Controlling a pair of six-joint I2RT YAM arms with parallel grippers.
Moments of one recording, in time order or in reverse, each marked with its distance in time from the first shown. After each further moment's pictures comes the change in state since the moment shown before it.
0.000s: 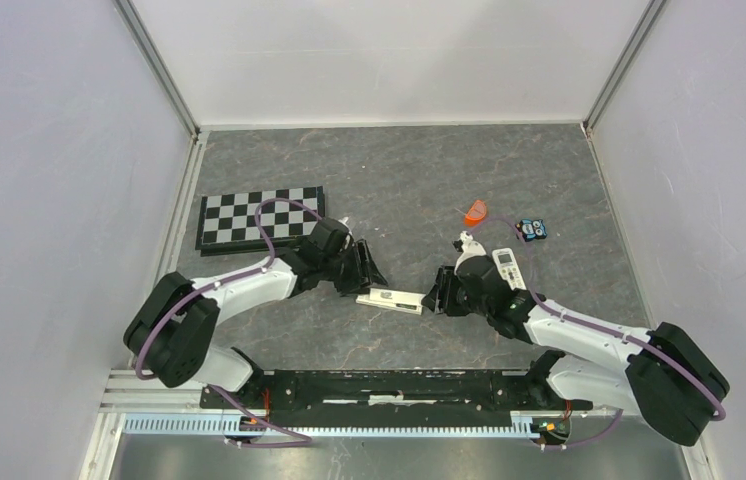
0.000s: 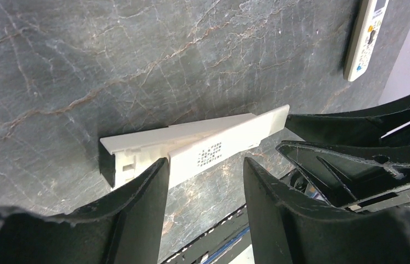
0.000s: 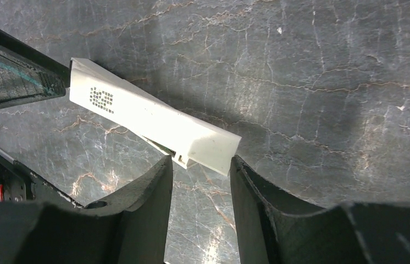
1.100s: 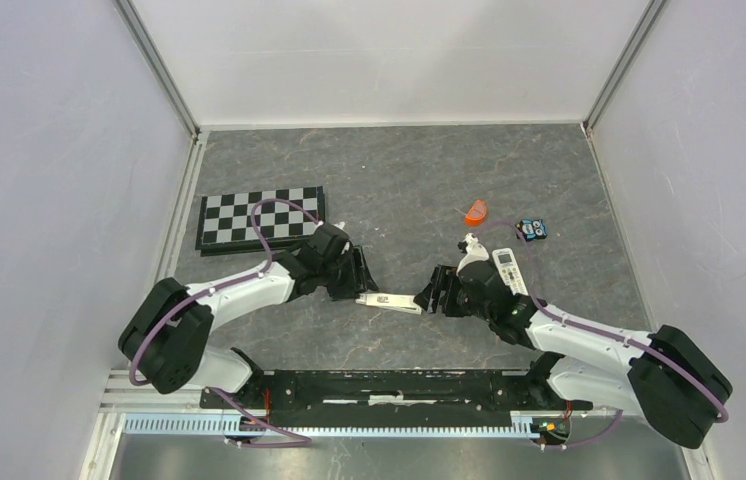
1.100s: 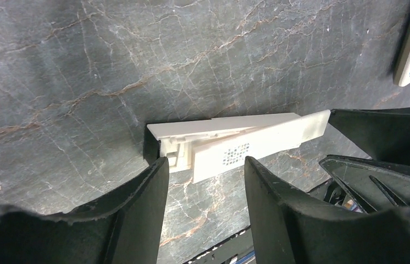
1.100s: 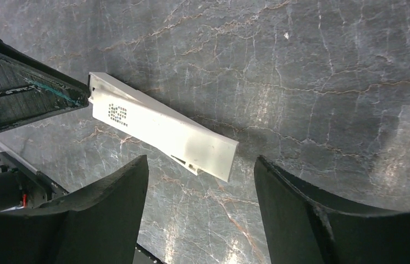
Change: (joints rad) left arm -0.018 -0.048 -0.023 -0.096 -0.129 0.058; right arm 0.022 -0.021 -0.032 0.065 0.048 0.063
